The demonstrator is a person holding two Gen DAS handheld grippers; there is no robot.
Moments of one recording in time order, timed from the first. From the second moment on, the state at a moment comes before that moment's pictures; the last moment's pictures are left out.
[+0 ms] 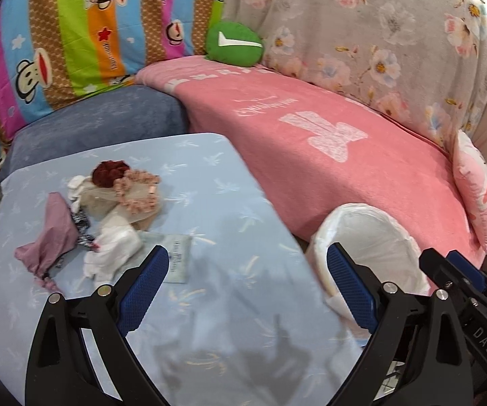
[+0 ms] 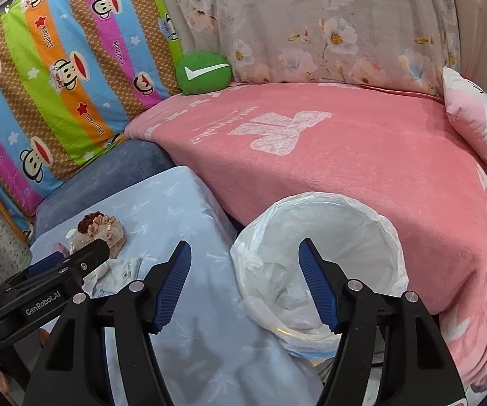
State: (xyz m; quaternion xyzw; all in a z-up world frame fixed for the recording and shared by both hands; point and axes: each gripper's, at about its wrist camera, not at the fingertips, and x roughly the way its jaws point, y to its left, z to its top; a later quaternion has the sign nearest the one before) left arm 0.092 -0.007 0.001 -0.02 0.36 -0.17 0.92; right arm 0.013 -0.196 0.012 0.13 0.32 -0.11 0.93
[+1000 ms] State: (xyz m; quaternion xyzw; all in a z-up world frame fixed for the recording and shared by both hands) left arm 0.139 0.202 -0.063 -0.05 0.40 0.03 0.92; right arm 0.118 -0.008 -0.037 0.07 0.40 0.01 0.92
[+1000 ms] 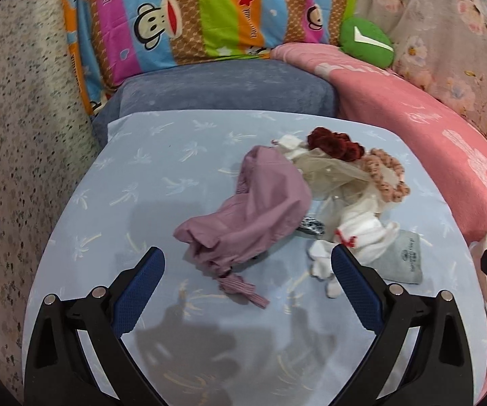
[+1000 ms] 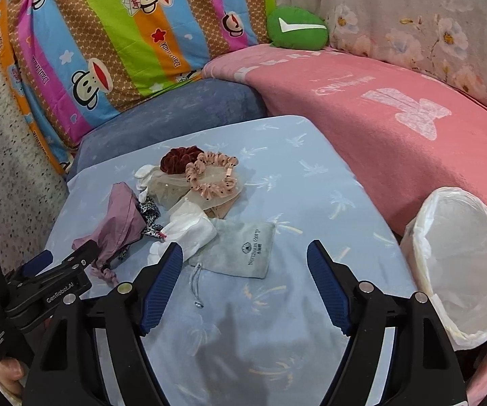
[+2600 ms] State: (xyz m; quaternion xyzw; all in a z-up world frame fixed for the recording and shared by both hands) left arm 0.132 0.176 -0.021 -0.11 0.40 -0.07 0.91; right arm 0.131 0.001 -0.030 0.12 0.38 0.07 0.91
